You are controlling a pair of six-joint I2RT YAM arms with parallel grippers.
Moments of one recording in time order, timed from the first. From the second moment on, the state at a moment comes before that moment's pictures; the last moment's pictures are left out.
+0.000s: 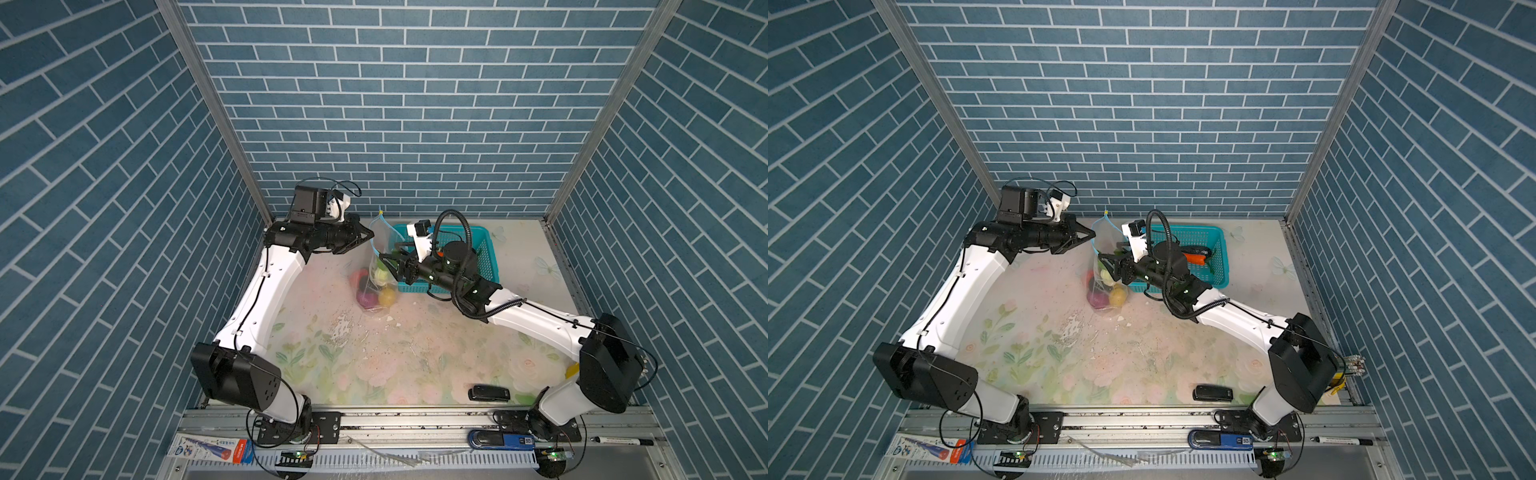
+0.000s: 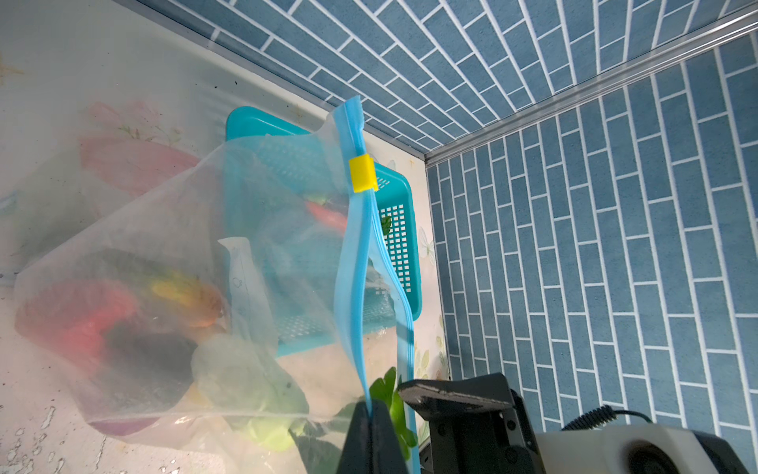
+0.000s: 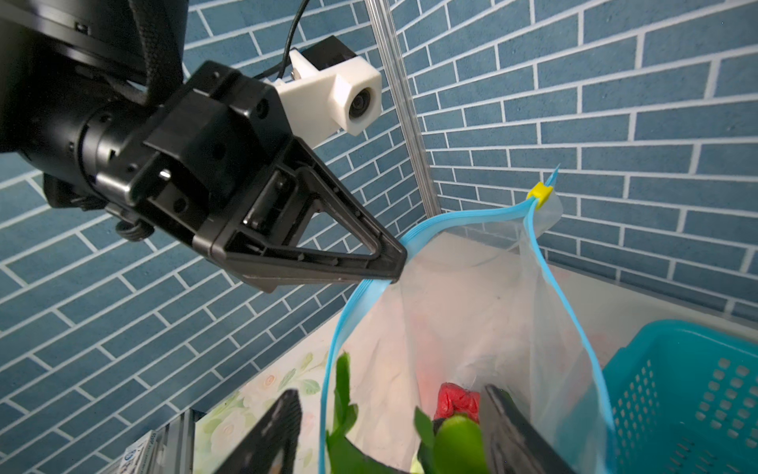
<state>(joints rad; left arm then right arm) -0.22 1.51 1.64 -0.80 0.62 -0.64 0.86 1.54 1.12 0.36 -0.24 0.28</state>
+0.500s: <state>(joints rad) -0.21 1.48 1.59 -0.79 0.62 -0.64 0.85 1.43 1.32 -0.08 -0.11 0.08</state>
